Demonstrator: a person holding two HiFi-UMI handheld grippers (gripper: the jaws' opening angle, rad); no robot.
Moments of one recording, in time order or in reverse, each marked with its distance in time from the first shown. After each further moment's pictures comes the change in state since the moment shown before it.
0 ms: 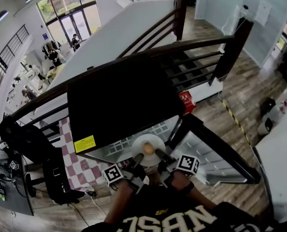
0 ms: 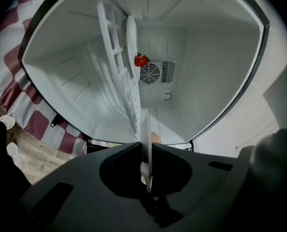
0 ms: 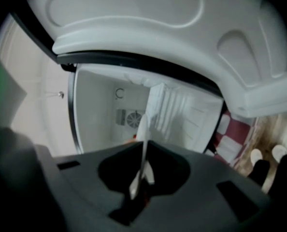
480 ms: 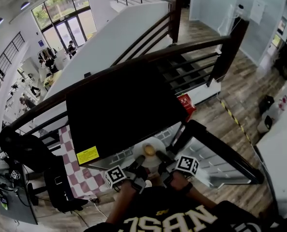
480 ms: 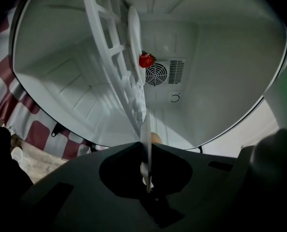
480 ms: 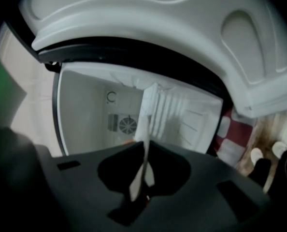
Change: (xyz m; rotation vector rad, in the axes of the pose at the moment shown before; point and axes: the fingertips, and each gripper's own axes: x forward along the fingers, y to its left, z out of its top) left arm 0.015 0.015 0.024 0.022 0.018 0.053; right arm 0.024 -0.014 0.010 0.035 -0.062 -0.030
